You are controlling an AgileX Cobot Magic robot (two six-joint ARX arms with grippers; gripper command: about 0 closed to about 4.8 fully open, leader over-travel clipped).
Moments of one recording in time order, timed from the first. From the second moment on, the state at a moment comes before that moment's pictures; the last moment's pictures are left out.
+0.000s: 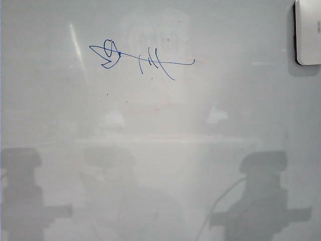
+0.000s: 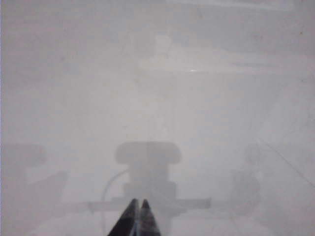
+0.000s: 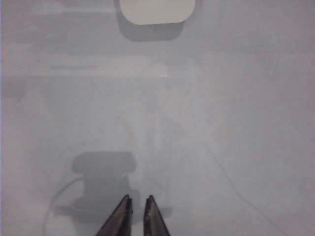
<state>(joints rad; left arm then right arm) -0.01 0.01 0.00 -0.07 0.05 -0.04 -0.02 0.00 0.00 -0.06 -0.05 0.01</state>
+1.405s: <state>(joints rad) -0.01 0.00 0.63 -0.51 0.62 -0.30 -0.03 0.06 0.59 -0.19 -0.51 0.52</state>
